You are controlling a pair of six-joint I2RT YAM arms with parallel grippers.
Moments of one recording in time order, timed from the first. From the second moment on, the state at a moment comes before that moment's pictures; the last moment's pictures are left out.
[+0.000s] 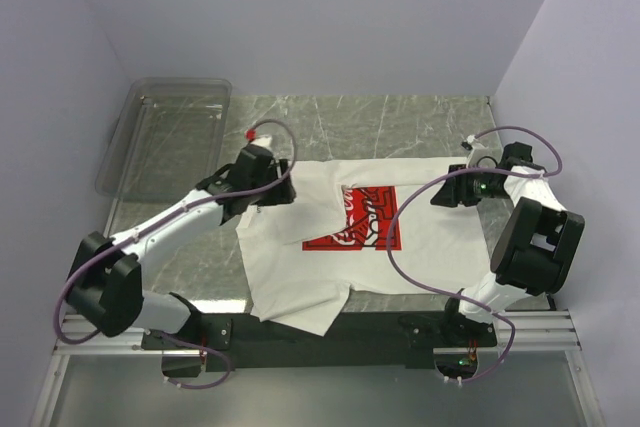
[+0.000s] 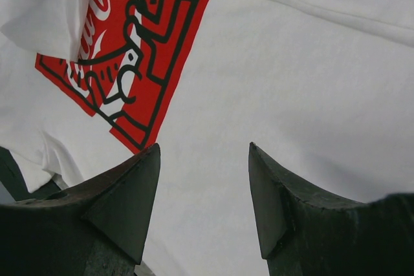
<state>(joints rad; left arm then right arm) -0.65 1.41 1.01 -0.35 -0.08 -0.54 -0.40 1.59 1.03 -0.74 -0.85 -0.52</state>
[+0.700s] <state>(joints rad) -0.30 1.68 1.04 -0.14 -0.08 -0.70 -0.40 1.54 1.09 -0.72 -0.72 -0.47</state>
